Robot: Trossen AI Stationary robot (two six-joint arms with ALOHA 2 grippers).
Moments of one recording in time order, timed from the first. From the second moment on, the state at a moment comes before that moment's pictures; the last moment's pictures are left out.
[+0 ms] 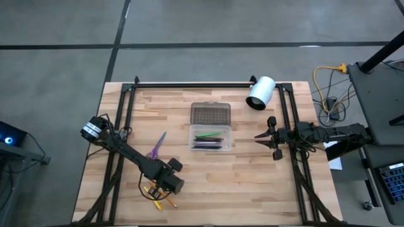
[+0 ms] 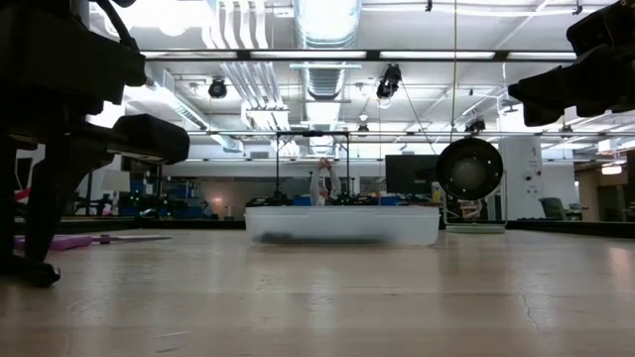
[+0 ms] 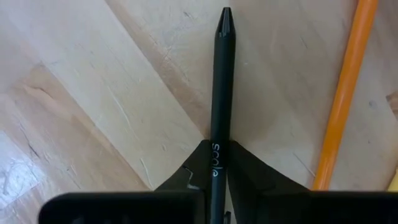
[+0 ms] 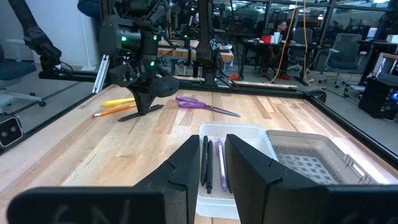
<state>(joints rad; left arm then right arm) -0.55 1.78 1.05 -0.65 0.02 0.05 0.10 0.06 0.01 0.01 0.03 -0.03</state>
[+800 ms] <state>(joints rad) -0.47 1.78 1.19 -0.61 -0.43 0.22 0.10 0.06 0.01 0.01 0.03 -0.03</state>
